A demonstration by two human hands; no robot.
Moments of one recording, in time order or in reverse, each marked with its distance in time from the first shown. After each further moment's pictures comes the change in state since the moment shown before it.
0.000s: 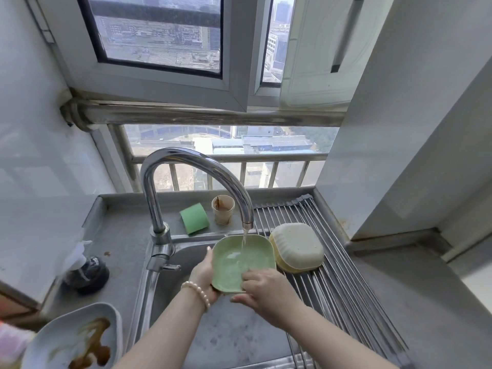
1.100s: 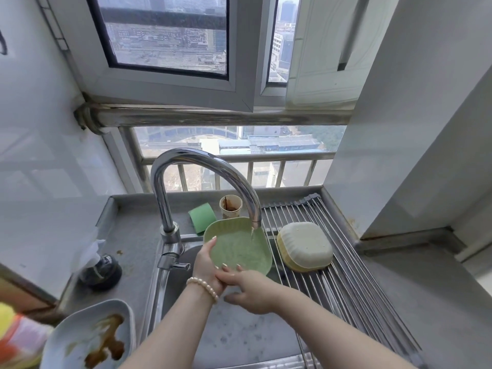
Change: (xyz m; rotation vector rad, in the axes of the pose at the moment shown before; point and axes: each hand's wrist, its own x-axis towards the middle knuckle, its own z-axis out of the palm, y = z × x) left_hand -0.025 0.015 0.007 -0.158 0.004 0.121; right_hand 0.041 -0.033 -0.032 0.523 -0.590 0.164
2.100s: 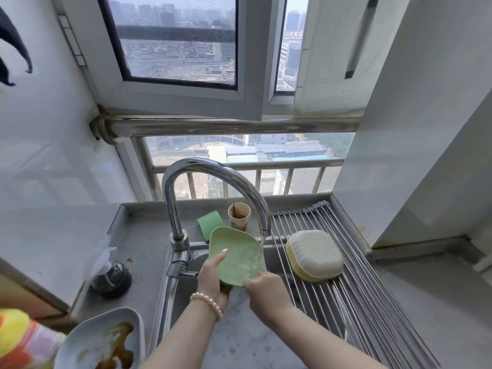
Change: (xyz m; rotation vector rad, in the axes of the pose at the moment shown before) left_hand -0.004 0.003 -0.013 0.128 0.072 0.163; right_hand 0.015 0.021 0.027 -0.510 0.551 0.046
